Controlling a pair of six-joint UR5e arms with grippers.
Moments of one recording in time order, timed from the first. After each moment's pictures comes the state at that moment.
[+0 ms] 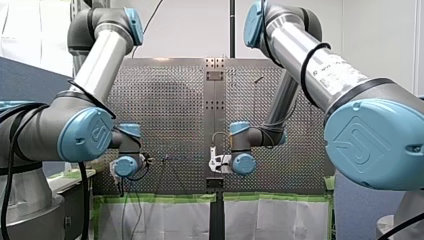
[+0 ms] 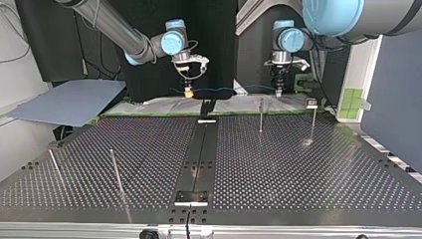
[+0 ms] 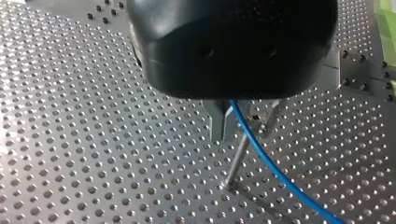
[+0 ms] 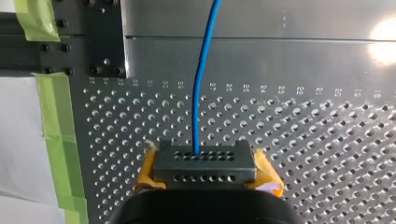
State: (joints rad) left arm -0.03 -2.23 -2.27 -1.88 -1.62 -1.87; right arm 2.27 -0.73 1.70 -0.79 1.74 1.61
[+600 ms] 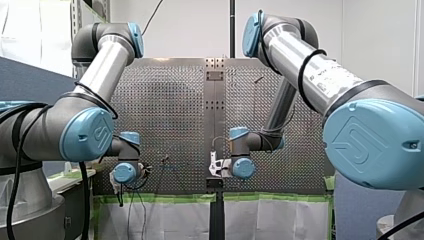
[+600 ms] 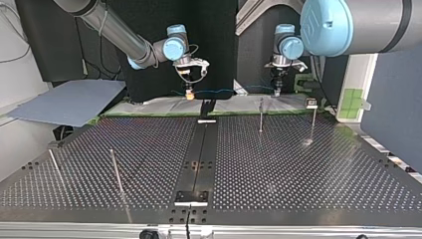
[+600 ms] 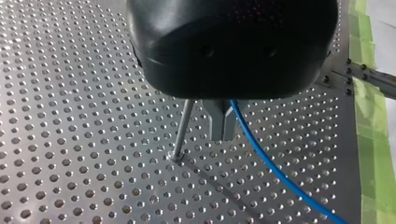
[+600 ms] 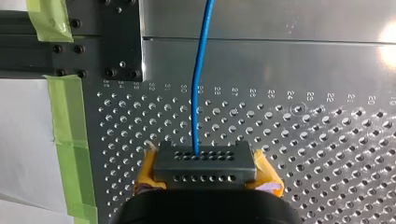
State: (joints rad) left arm 0.01 -2.32 -2.20 -1.95 -1.57 -1.90; right arm 2.26 -0.67 1.64 -0.77 1.73 1.60
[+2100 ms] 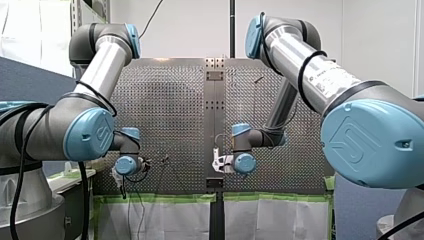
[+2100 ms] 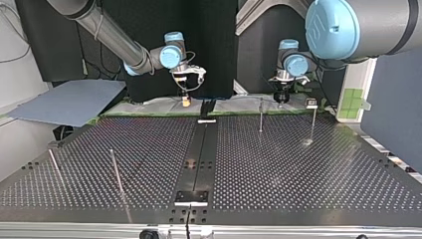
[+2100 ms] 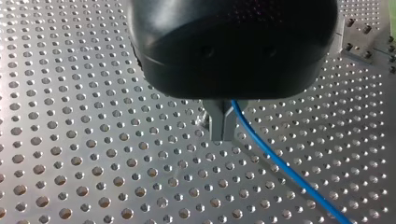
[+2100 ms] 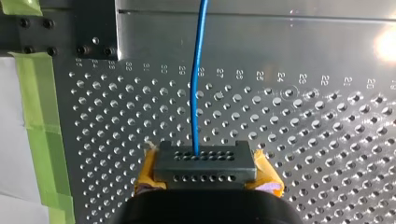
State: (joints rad) left arm 0.05 -2.32 -2.06 -2.08 -1.52 -1.95; right arm 2.22 -0.67 1.58 -0.72 1.73 1.58
